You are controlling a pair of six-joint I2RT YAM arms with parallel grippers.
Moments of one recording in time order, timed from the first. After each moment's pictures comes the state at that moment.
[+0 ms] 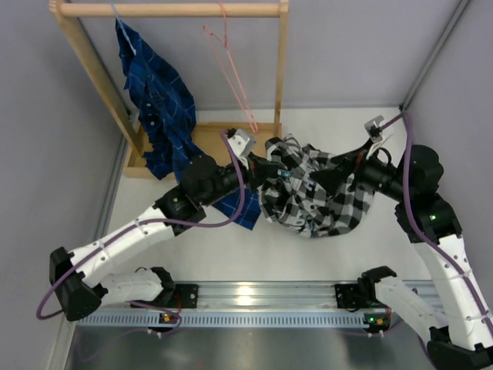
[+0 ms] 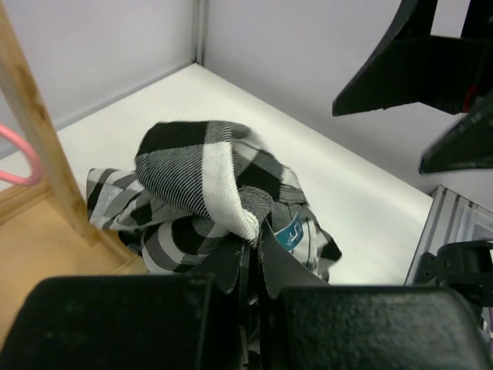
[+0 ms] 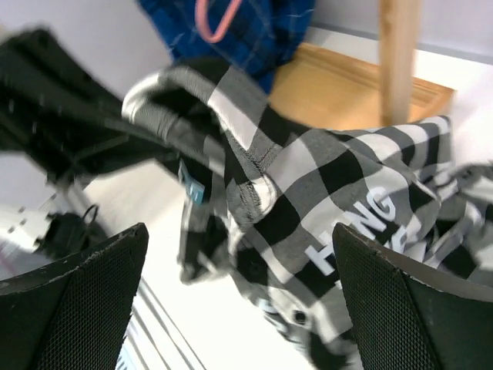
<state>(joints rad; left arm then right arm) -0.88 1.15 0.99 0.19 0.09 -0.18 0.28 0.80 1.10 -0.46 -0.54 0.27</state>
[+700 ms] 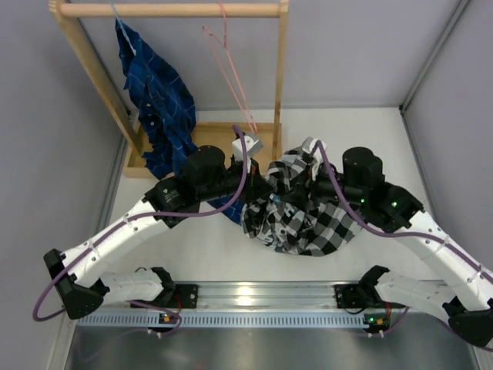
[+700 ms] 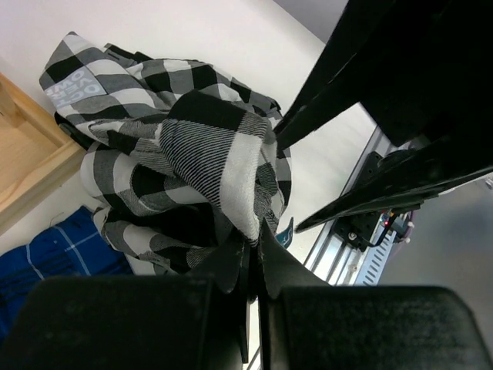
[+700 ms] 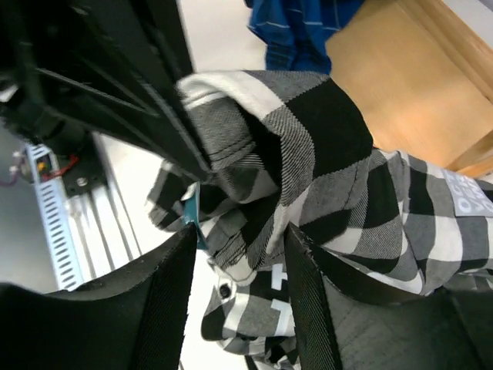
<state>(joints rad) -0.88 1.16 1.23 -0.38 0.22 -0.29 0.69 0.96 1.11 -0.49 -0.43 -0.05</state>
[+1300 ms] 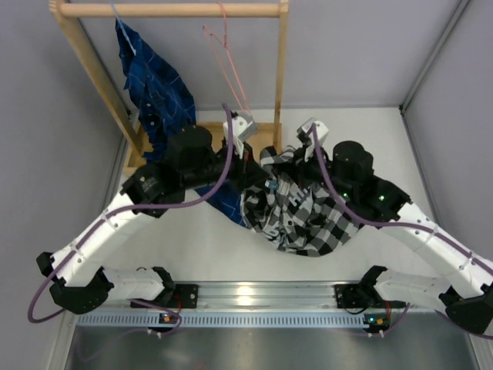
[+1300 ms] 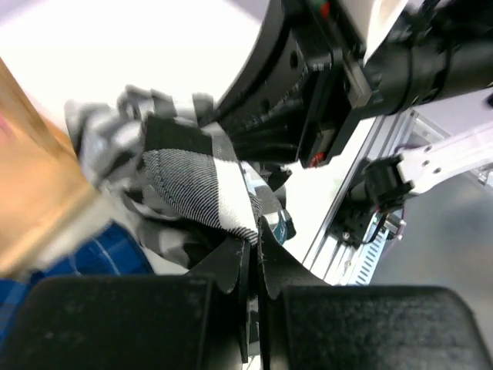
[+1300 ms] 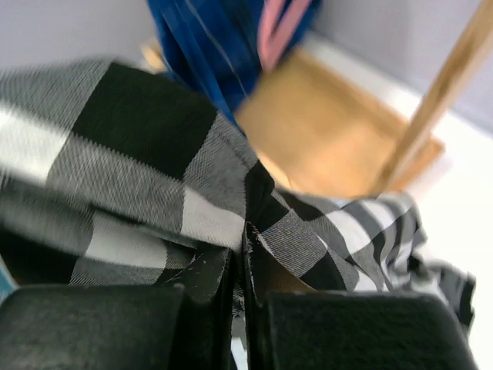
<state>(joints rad) -0.88 1.19 1.50 -0.61 0.22 -0.23 0.78 1.06 1.12 -0.32 -0.05 0.03</state>
